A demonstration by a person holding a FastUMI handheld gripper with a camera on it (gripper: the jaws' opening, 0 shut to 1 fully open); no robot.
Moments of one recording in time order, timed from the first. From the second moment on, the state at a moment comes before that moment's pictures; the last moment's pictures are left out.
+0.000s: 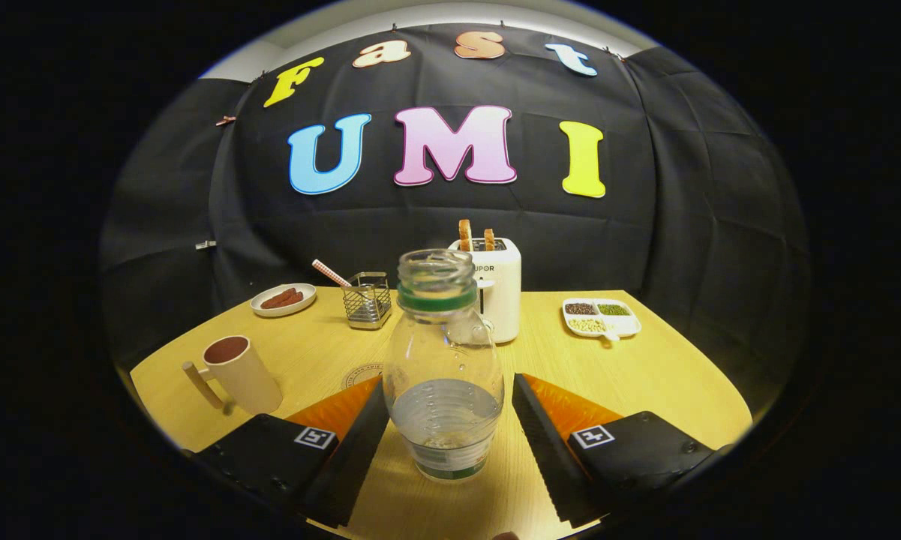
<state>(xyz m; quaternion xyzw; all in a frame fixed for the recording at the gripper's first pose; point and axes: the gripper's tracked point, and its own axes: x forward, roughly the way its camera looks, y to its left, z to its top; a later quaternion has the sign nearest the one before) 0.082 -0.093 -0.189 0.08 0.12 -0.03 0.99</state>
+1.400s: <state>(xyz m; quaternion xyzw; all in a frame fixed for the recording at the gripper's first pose) 0.088 -0.079 -0.159 -0.04 0.08 0.03 1.00</state>
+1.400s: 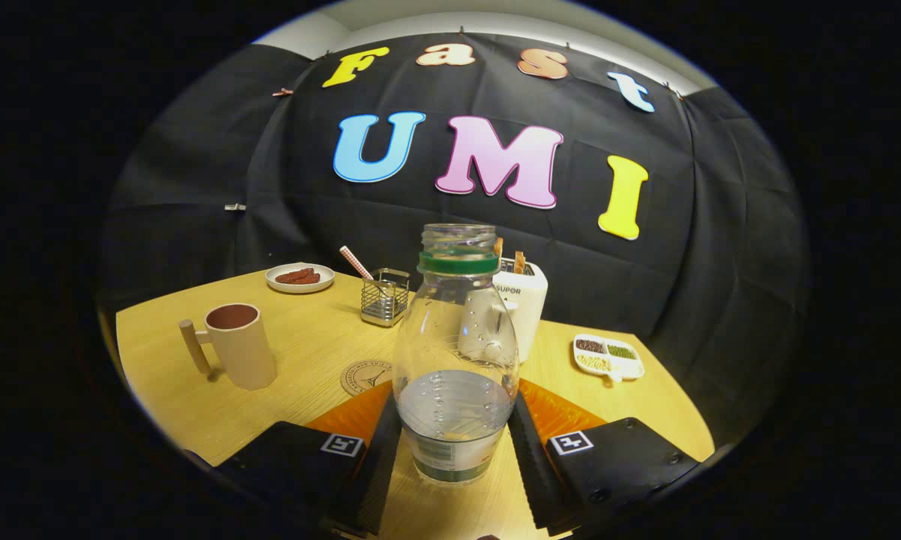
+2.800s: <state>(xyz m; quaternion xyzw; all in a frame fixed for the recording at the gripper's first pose) 0.122 -0.007 -0.154 -0.42 0.14 0.05 0.90</state>
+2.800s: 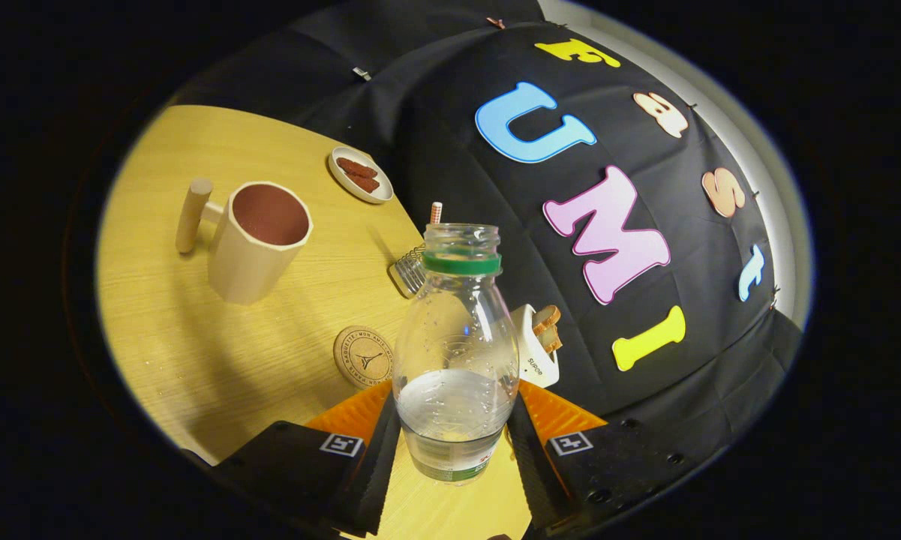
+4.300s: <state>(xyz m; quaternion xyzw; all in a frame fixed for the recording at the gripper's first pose) 0.192 0.057 -0.174 -0.64 0.09 0.16 0.75</state>
